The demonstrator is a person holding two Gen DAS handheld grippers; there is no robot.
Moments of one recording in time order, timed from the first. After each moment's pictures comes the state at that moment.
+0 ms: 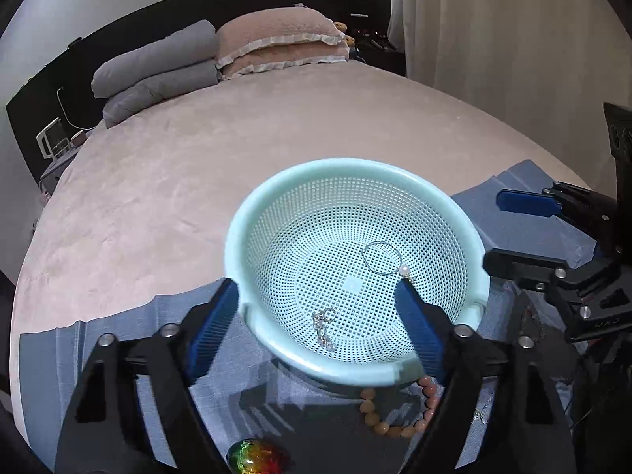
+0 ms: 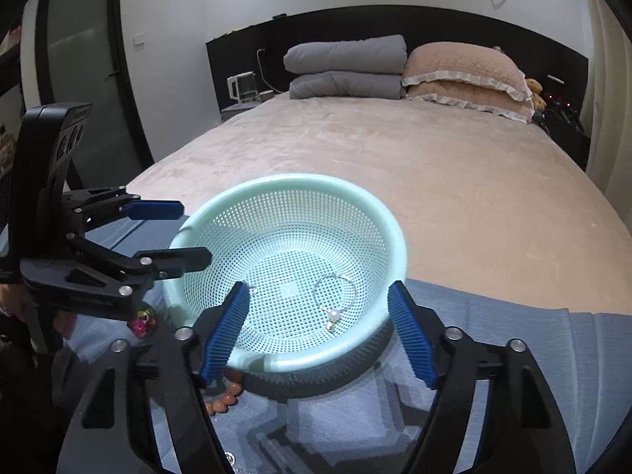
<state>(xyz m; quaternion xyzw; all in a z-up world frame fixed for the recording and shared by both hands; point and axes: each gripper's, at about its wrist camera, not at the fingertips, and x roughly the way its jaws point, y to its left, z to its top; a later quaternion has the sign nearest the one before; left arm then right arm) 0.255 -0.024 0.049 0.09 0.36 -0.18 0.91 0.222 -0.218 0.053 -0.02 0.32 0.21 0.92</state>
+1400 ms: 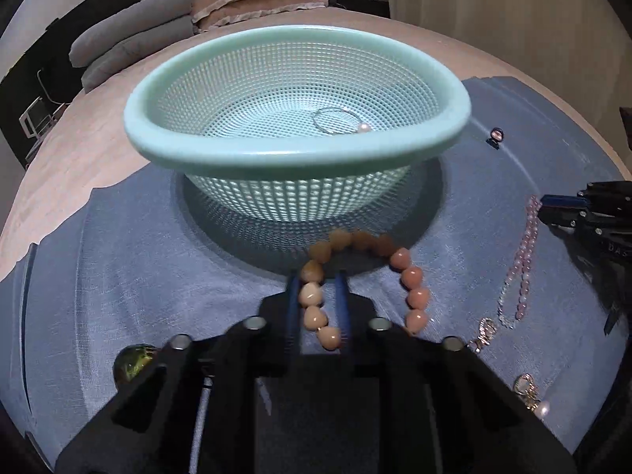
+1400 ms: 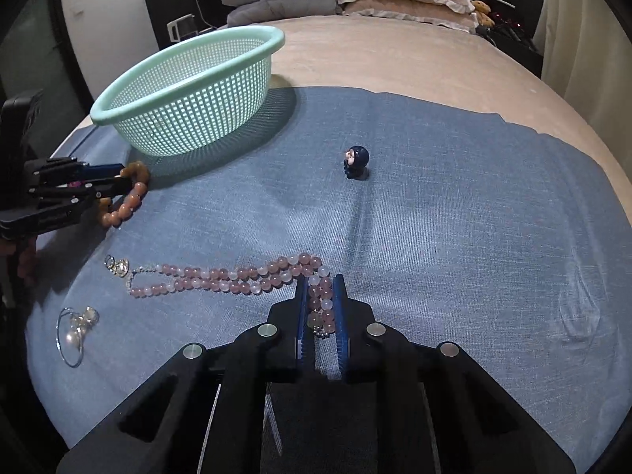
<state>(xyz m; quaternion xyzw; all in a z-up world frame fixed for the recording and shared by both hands) 0.208 -0.053 -0.052 0.14 0.44 -0.19 0.87 0.150 -0.292 -0.054 -0.01 0.45 0.13 0.88</state>
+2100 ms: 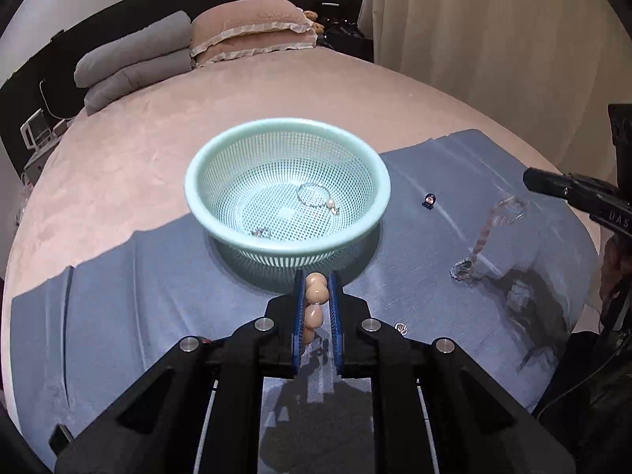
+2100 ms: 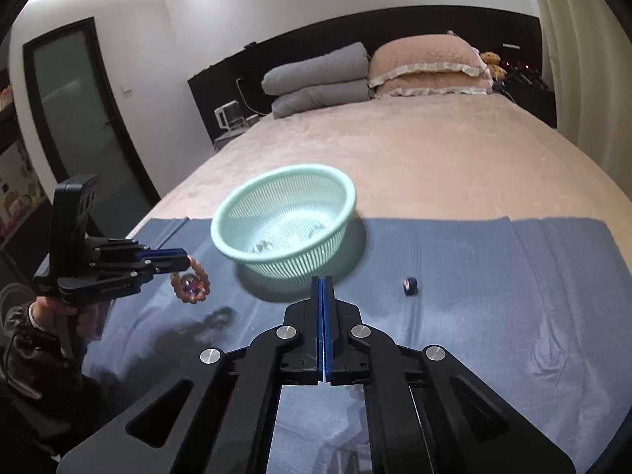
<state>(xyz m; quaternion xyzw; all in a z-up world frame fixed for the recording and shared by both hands) 0.169 -0.035 0.058 0.10 0.39 -0.23 0.88 0.115 -0.288 0.091 0.08 0.31 0.21 0.92</state>
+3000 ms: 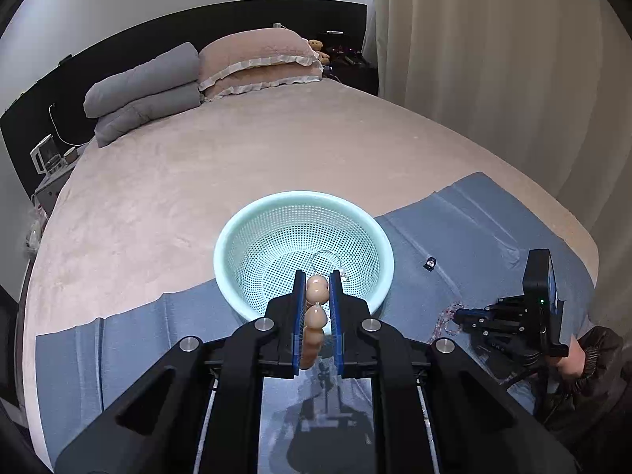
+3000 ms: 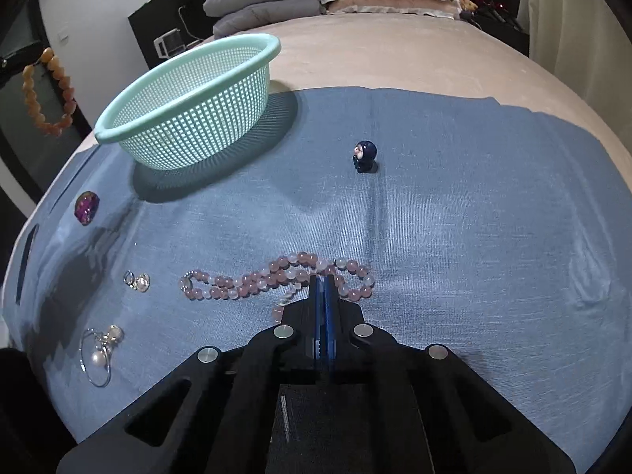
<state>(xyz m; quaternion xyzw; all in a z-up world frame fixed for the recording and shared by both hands) 0.181 -0.040 0.124 0.10 0.35 -0.22 0.90 0.148 -0.288 -0.053 0.04 0.46 0.12 0.88</state>
